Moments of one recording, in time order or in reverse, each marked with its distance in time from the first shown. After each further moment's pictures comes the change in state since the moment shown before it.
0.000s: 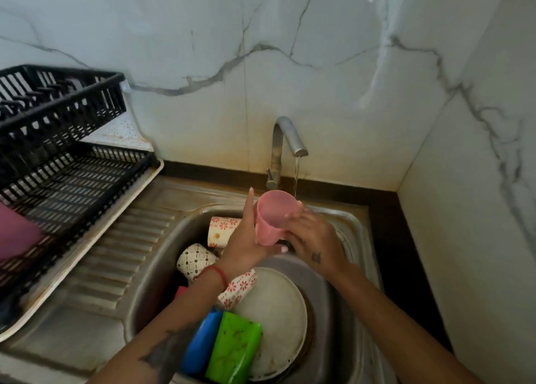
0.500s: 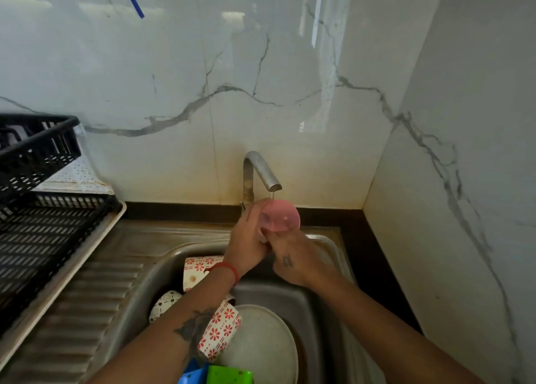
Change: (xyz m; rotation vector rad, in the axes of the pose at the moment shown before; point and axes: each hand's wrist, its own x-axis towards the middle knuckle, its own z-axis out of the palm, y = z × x) left_hand 0.074 0.031 0.014 0.276 0.171 0.448; right_hand 0.041 -0.008 -0.020 -0.146 -0.328 0.314
